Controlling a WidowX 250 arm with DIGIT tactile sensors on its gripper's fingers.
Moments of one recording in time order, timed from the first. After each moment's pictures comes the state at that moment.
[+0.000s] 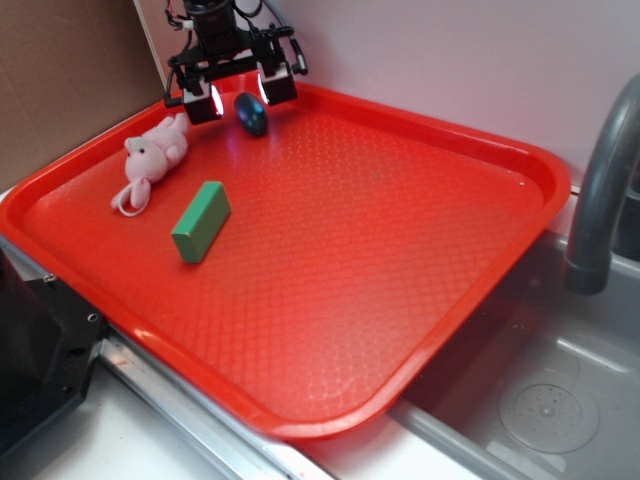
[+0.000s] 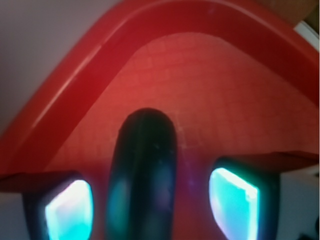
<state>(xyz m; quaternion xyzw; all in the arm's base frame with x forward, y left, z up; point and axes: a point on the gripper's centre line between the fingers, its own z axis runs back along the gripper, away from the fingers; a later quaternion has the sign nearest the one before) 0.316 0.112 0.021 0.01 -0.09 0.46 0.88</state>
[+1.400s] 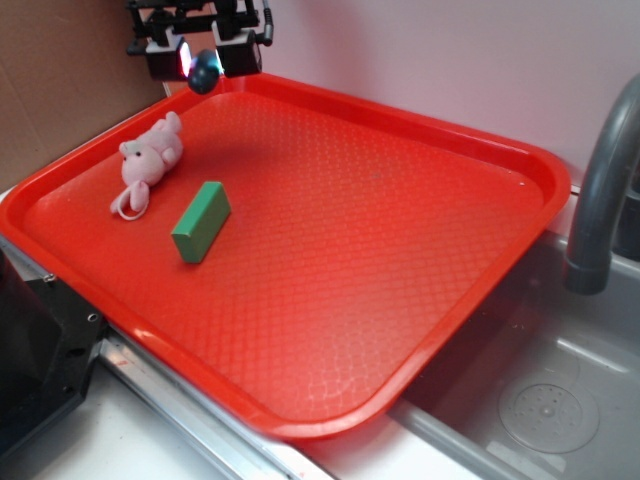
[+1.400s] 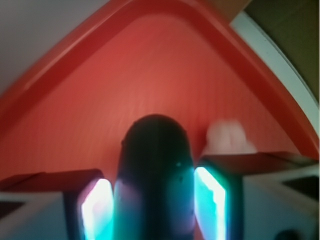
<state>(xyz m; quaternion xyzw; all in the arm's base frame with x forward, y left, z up) 0.264 0.053 0.109 0.02 -0.02 0.31 0.95</state>
